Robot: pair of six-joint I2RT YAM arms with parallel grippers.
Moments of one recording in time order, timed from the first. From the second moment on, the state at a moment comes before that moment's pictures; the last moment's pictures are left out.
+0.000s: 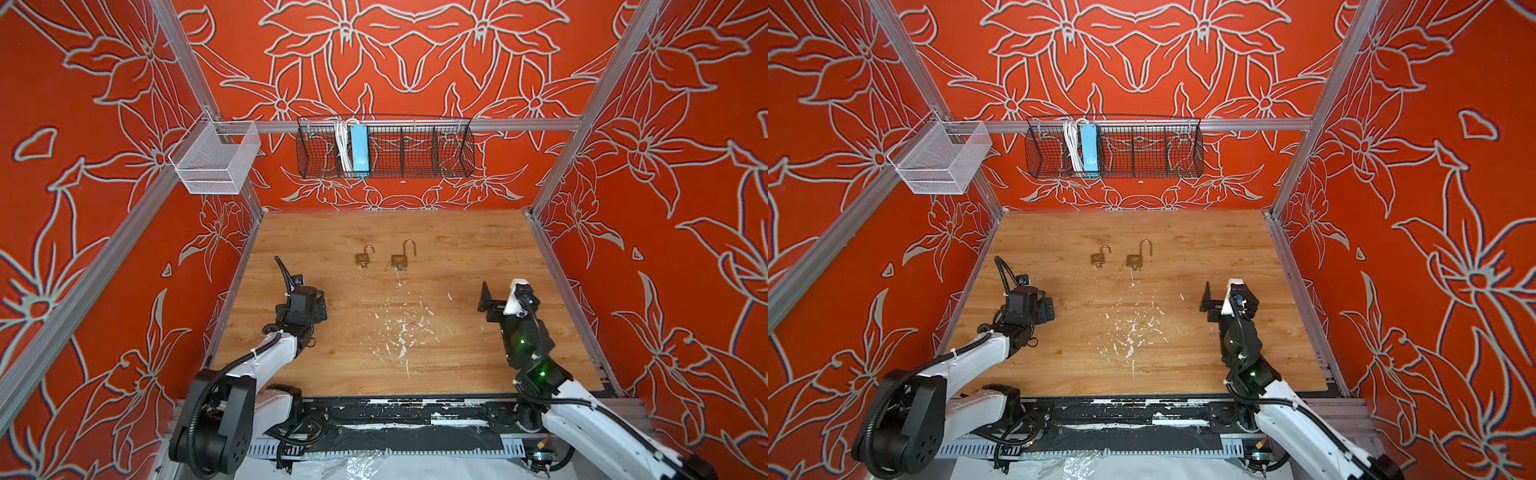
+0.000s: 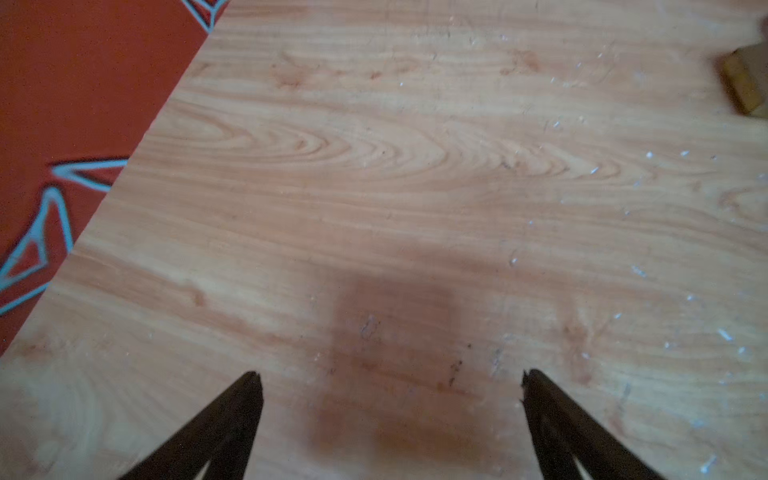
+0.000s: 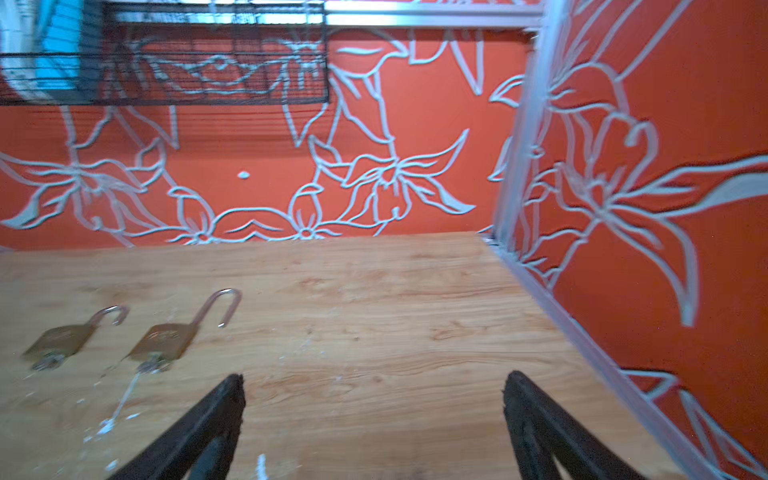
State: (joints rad) left arm -0.10 1.17 0.37 0.10 -0.39 -0.19; right arm 0.48 0.47 0.14 0.35 0.65 0.02
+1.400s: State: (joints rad) left arm -0.03 1.35 0.35 0.49 -0.18 -0.08; right arm 0.03 1.40 0.25 0.85 -0.01 -0.07
